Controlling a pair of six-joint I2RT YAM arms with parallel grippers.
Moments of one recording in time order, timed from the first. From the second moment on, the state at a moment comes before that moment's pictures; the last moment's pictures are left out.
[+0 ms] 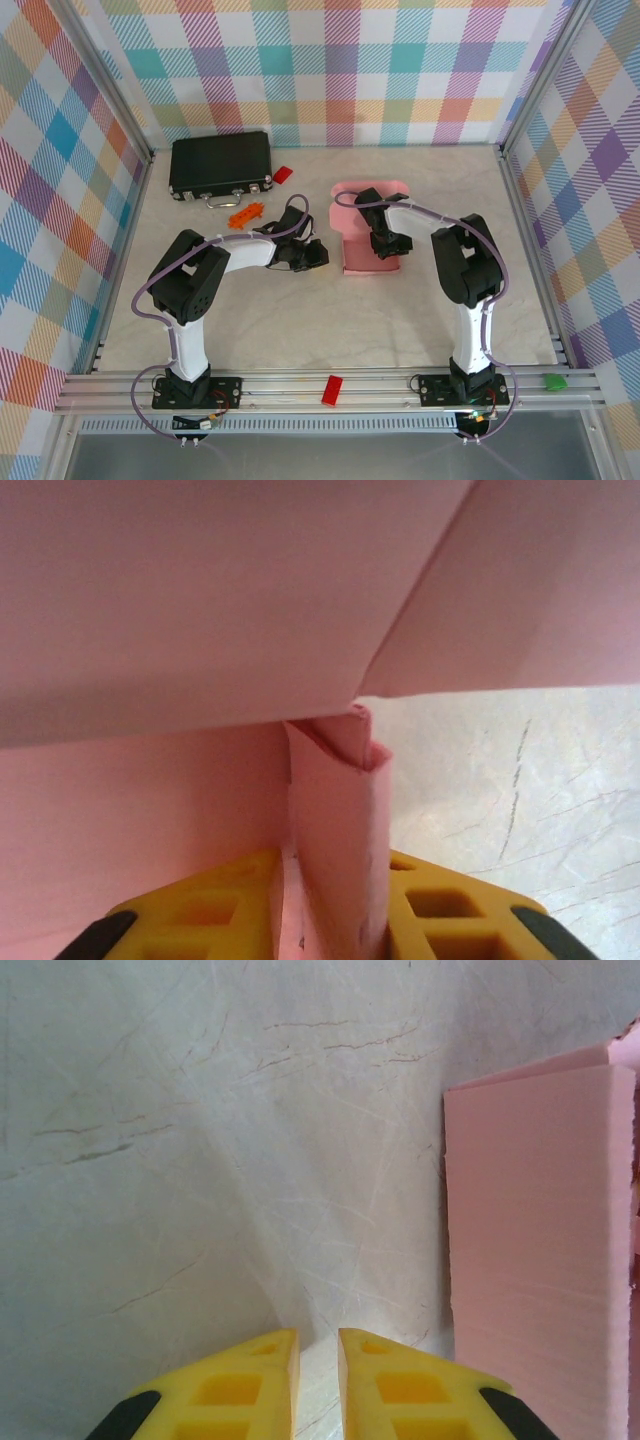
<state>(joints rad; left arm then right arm) -0.57 1.91 1.09 -0.16 0.34 -0.72 0.50 2.01 1.40 -0.91 0.36 0.44</state>
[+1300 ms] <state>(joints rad) -0.57 1.75 0.98 -0.22 0.15 -0.70 0.59 1.96 1.46 -0.82 0.10 0.43</state>
